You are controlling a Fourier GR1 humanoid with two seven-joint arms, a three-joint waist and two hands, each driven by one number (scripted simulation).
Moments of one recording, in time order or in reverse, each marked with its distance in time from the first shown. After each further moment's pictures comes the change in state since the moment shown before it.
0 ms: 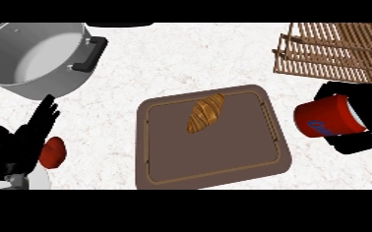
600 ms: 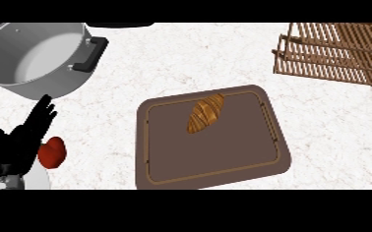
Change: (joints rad) left arm 0.006 0.008 0.016 -0.016 0.004 -0.018 0.017; right arm -0.050 -0.143 -0.523 -0.018 -0.597 0.320 0.054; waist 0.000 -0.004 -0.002
